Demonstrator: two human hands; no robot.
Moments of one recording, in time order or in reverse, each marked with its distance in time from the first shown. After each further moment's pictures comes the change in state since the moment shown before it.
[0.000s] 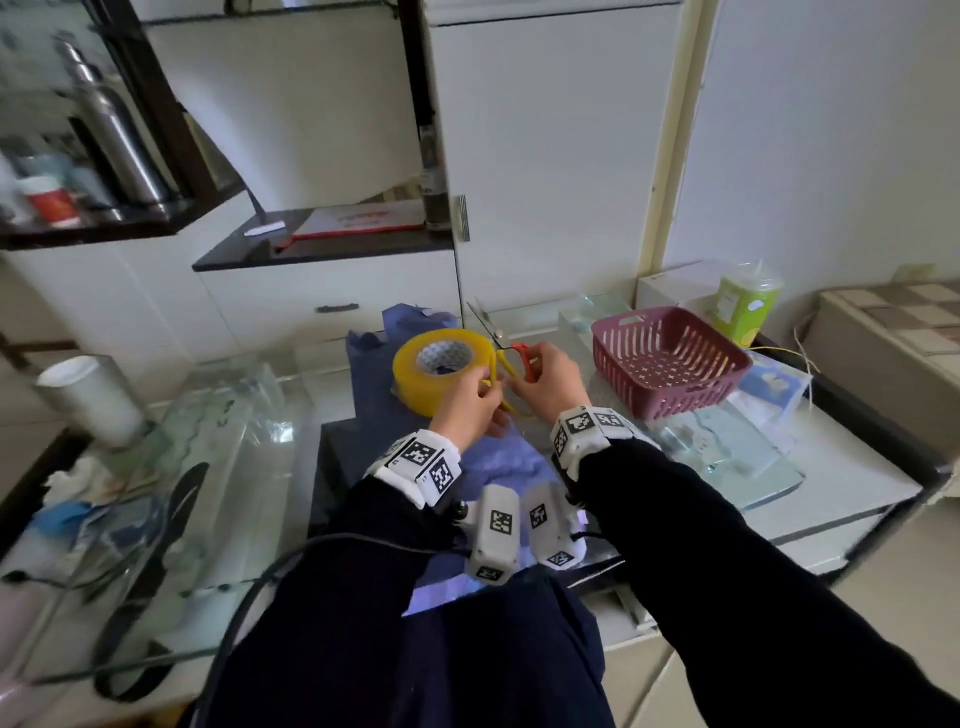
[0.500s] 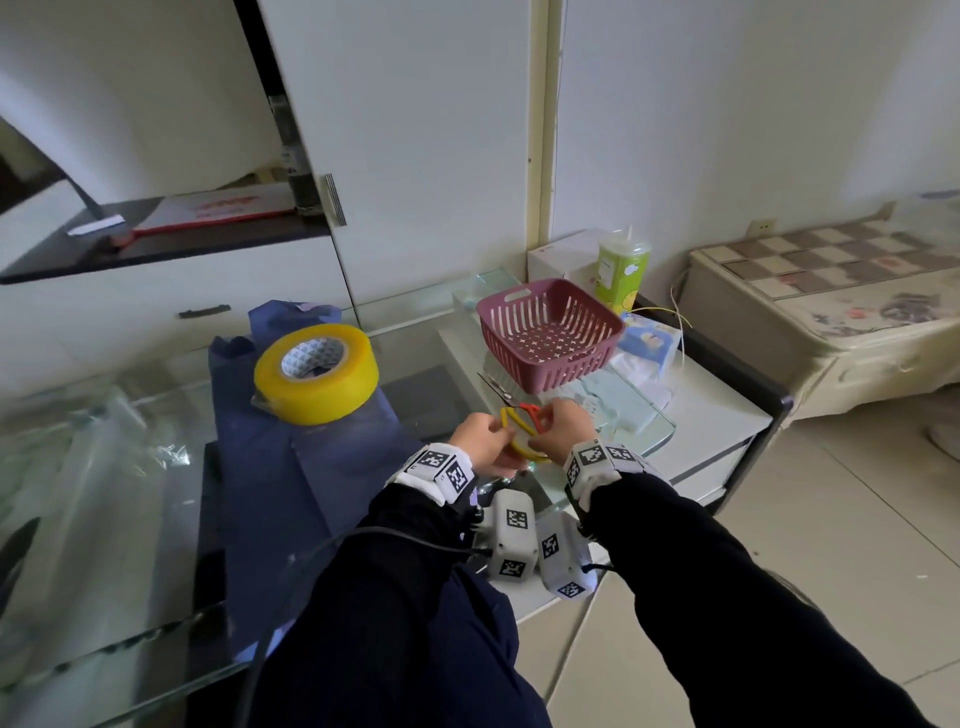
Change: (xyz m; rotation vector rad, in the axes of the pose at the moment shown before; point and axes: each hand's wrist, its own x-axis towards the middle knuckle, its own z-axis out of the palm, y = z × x) left_hand -0.014 -0.042 0.013 -0.084 -0.227 -0.390; right_hand -0.030 0.042 0.018 -0.252 -0.241 0.174
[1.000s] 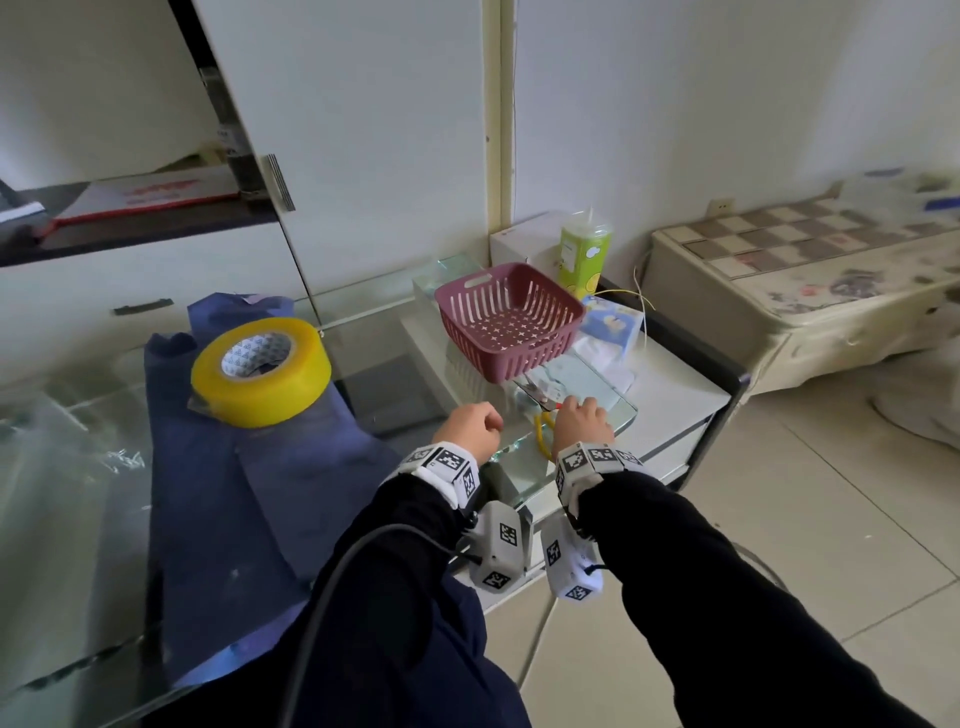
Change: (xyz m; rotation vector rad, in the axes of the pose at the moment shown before) left_hand -0.014 0.009 -0.012 0.657 0.270 0.190; right_hand -0.001 0.003 0.011 -0.340 0.169 0.147
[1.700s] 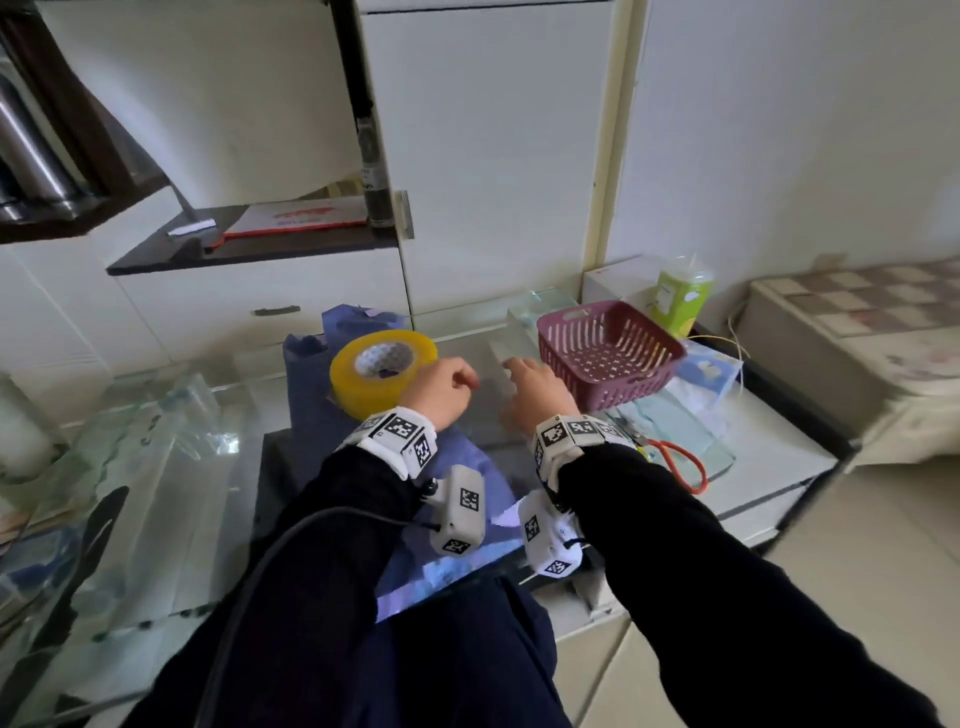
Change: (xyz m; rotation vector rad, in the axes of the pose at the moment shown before) left_hand -0.015 0.030 -0.036 -0.068 0.155 0.159; right_hand -0.016 -0.002 -0.049 0.128 0.027 -0.398
